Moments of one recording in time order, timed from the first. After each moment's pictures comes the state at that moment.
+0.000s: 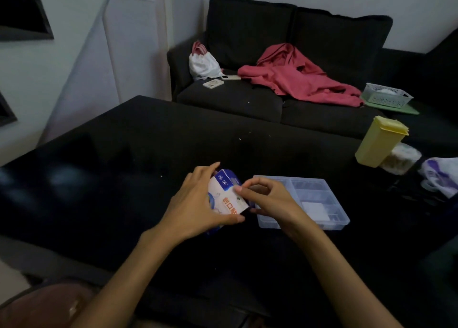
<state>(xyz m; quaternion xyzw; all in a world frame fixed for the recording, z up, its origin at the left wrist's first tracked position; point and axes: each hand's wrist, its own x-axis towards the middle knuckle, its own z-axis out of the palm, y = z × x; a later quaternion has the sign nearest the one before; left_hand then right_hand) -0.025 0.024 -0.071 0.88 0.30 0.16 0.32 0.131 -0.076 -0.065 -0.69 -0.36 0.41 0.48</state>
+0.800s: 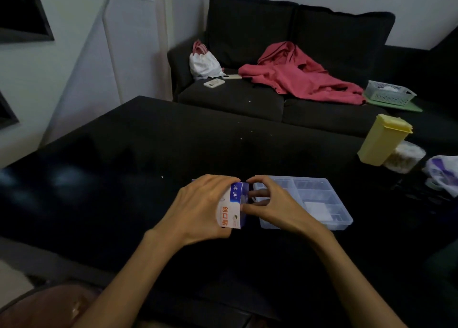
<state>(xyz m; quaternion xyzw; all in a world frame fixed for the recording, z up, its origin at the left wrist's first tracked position) -0.025 0.035 -0.084 0.96 0.16 0.15 0.17 0.142 -0.081 -0.070 -0.71 -0.46 0.35 0.39</state>
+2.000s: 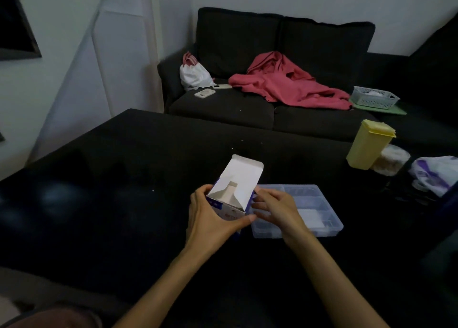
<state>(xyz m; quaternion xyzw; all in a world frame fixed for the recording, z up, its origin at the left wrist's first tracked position) 0.014 -0.005 -0.095 0.72 0.39 0.27 0.50 0.146 -0.082 -0.070 -0.70 -0.15 0.36 0.60</state>
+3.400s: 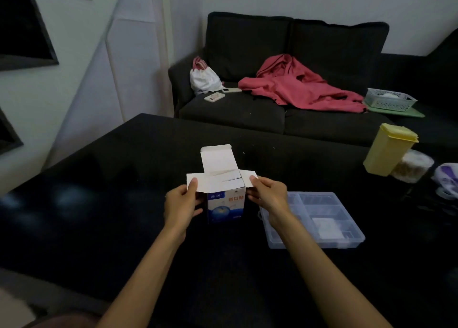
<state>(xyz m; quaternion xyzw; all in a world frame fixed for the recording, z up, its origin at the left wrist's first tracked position) -0.003 0.065 -0.083 0.53 0.46 0.36 0.61 0.147 -0.008 -0.083 -0.71 -0.15 0.28 0.63</state>
